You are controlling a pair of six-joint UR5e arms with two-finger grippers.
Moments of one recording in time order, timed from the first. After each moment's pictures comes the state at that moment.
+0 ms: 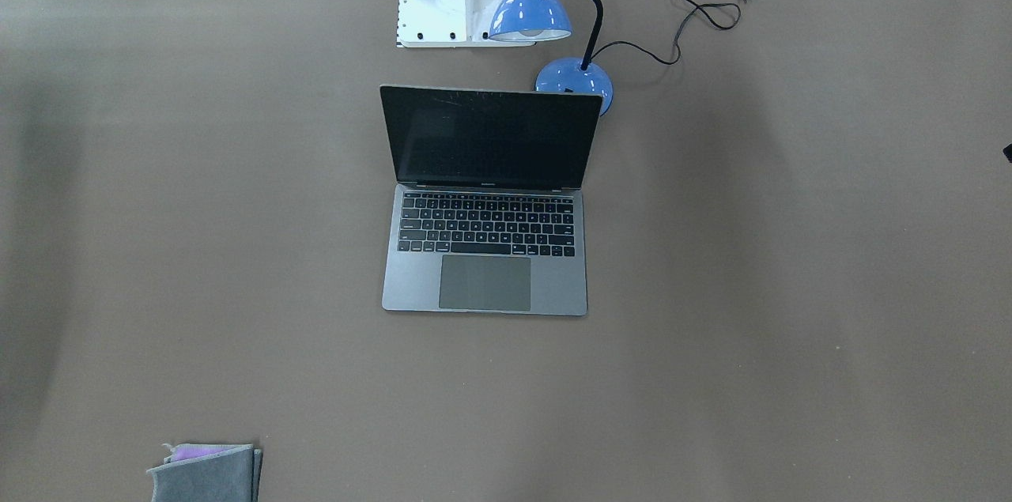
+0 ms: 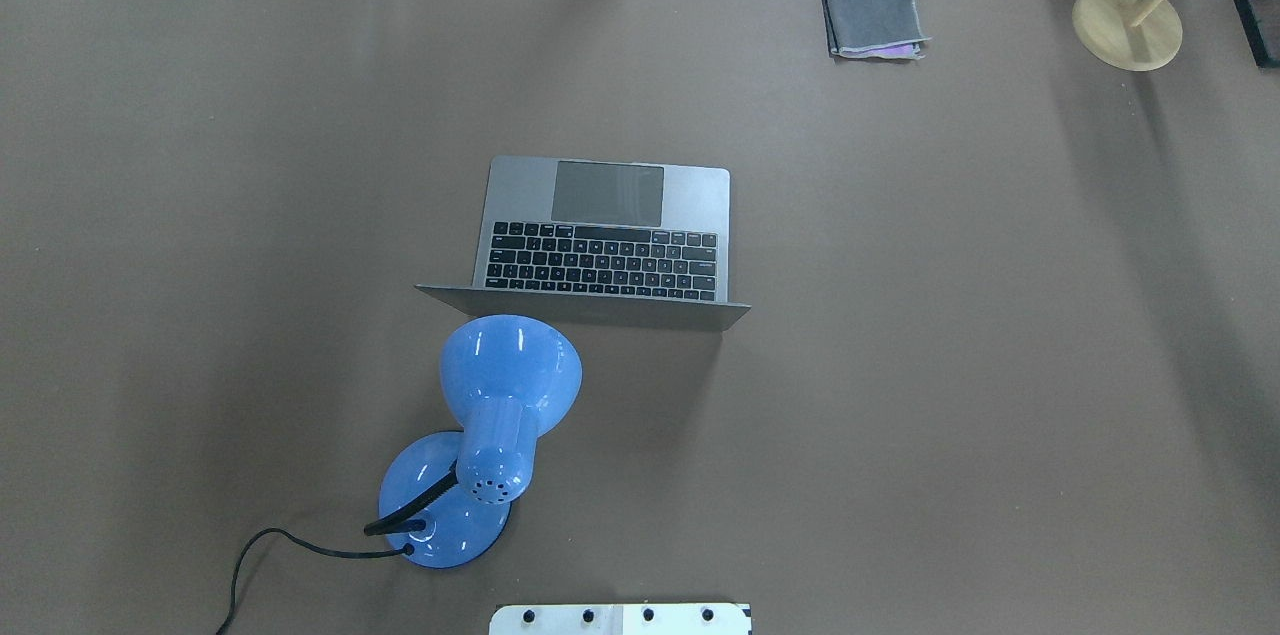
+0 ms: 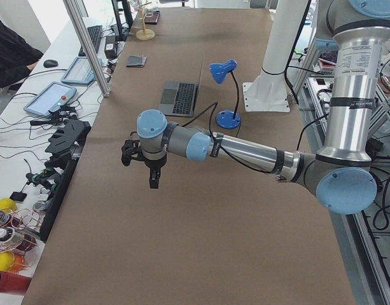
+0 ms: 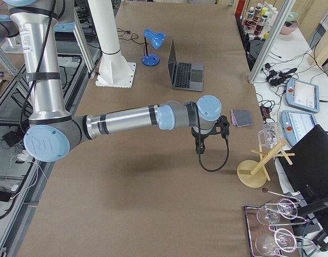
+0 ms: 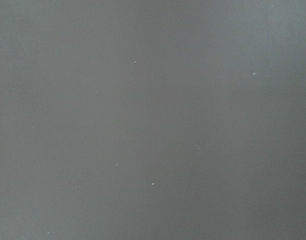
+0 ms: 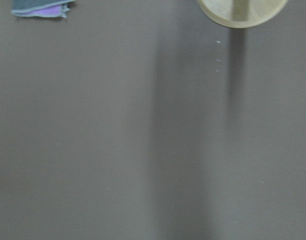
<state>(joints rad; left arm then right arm) -1.45 -1.66 -1.76 -1.63 -2.40 -0.35 1.46 -1.43 1.70 -1.64 2.55 0.11</state>
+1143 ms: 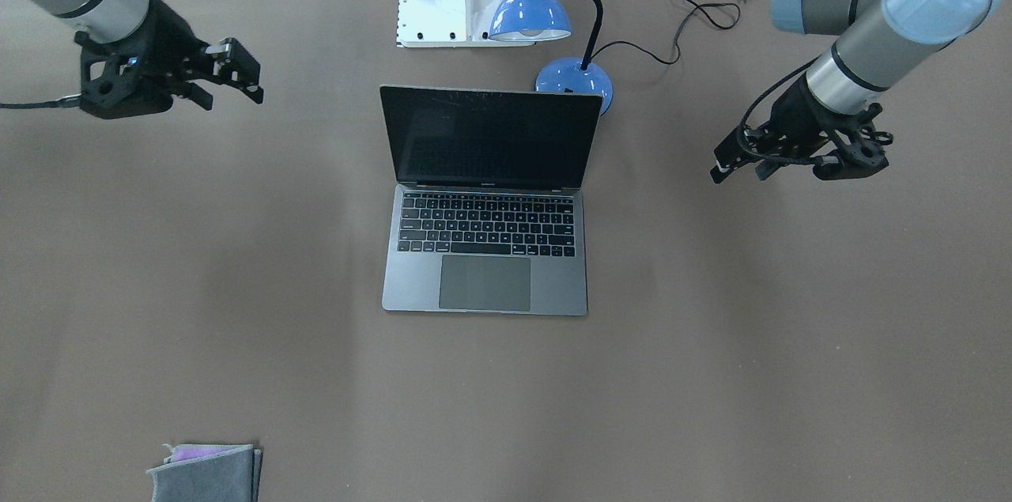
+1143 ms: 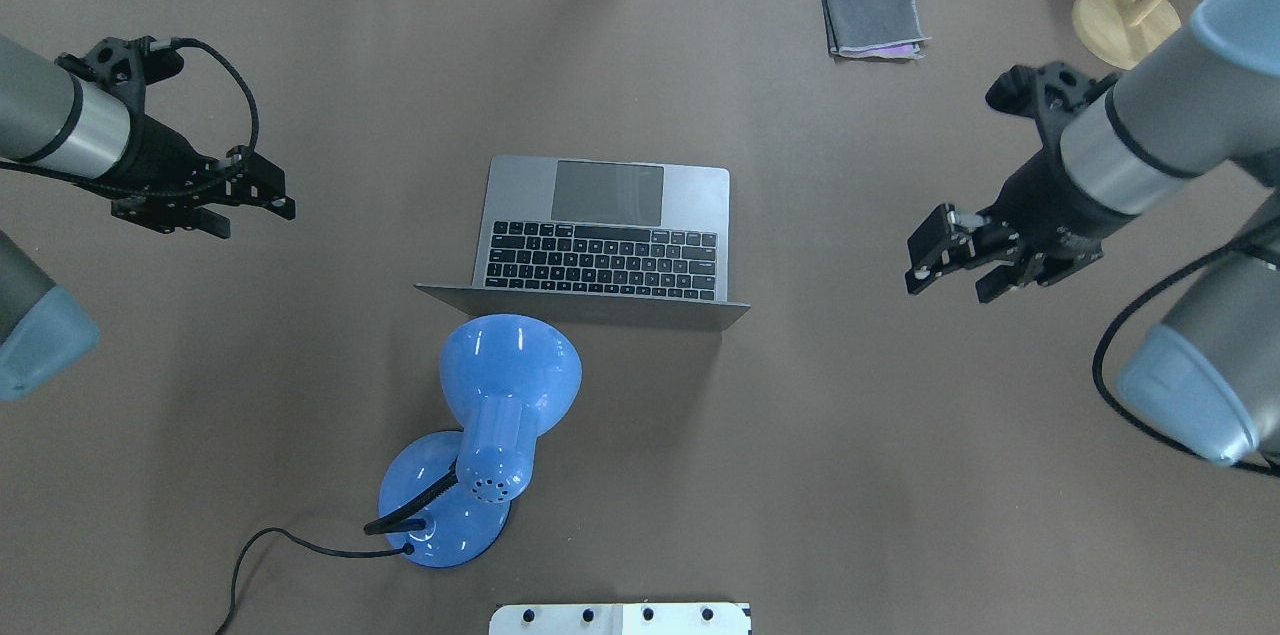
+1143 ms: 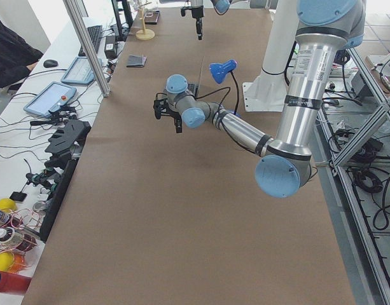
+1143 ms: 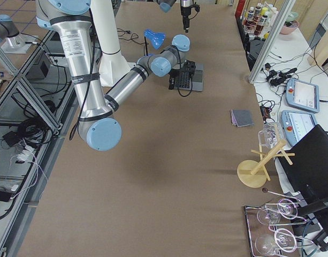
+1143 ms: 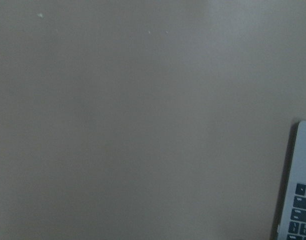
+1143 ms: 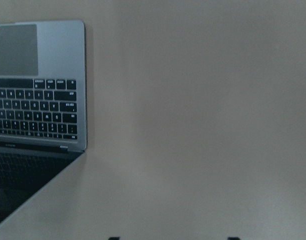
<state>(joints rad) -0.91 -1.76 -1.85 -1.97 -2.24 -1.20 0.82 -1.36 2.15 -1.64 2.34 1.03</state>
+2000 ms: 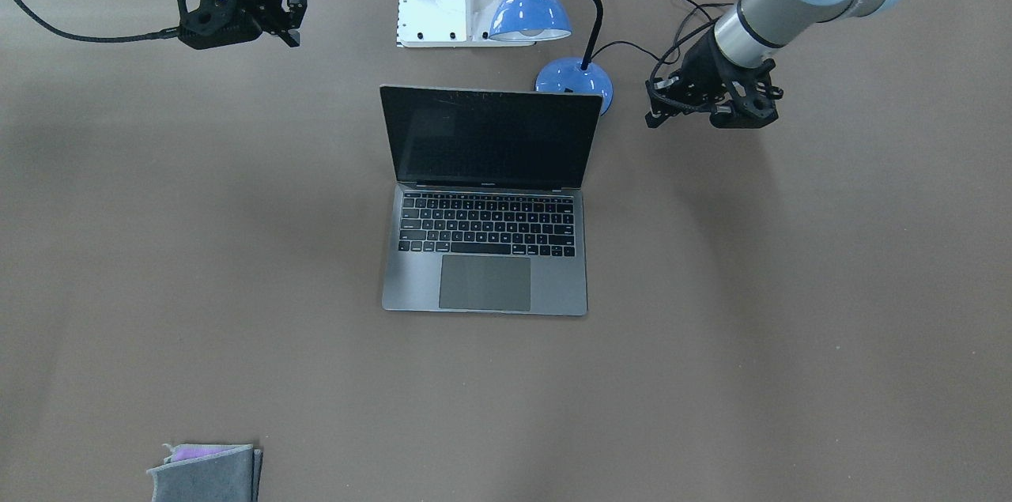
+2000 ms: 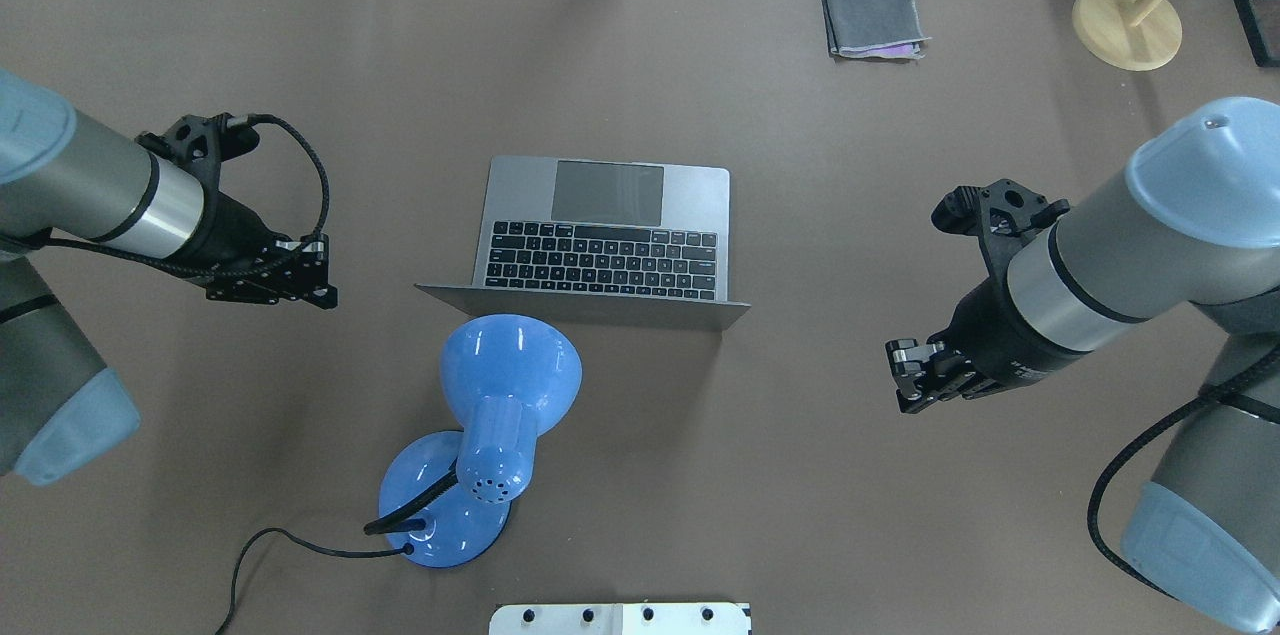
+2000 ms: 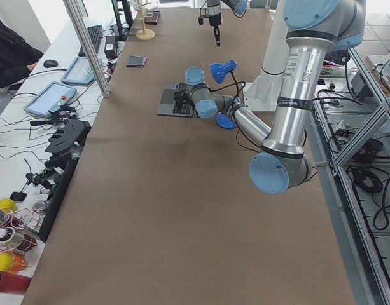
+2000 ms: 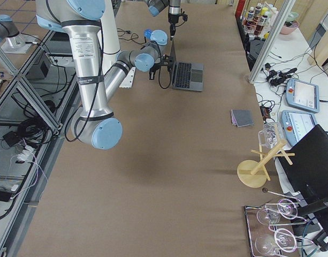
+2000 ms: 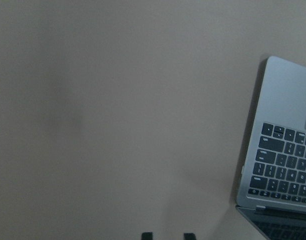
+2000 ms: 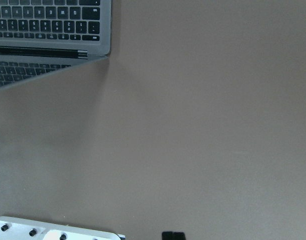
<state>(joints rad) -0.70 -1.76 -1.96 -1.97 -2.24 -1.38 0.60 -1.39 2.26 -1.64 2.24 1.16</state>
